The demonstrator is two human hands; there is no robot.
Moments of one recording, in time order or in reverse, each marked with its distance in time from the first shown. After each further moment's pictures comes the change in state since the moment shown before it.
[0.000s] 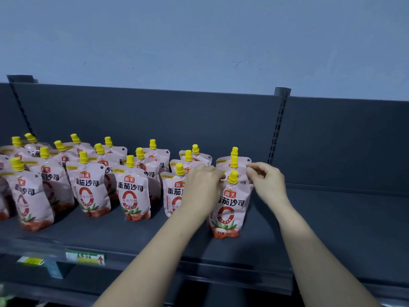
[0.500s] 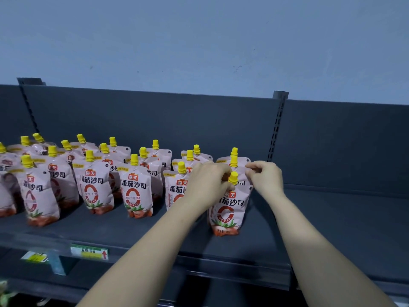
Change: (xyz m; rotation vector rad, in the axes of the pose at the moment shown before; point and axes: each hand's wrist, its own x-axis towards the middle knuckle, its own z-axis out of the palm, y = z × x) left_hand 0.006 0.010 -0.015 -0.057 -0.121 0.027; right_hand 0.002 -0.014 -0.002 -0.164 0.007 0.027
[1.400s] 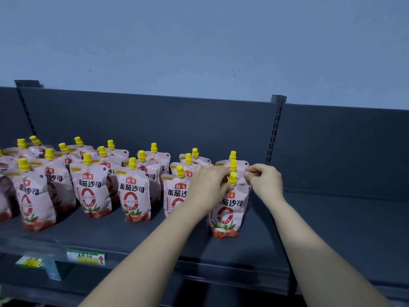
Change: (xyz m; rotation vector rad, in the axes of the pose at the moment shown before) left_hand 0.005 -0.006 0.014 -0.023 0.059 0.036; right_hand 0.001 0.002 0.000 -0.010 0.018 0.026
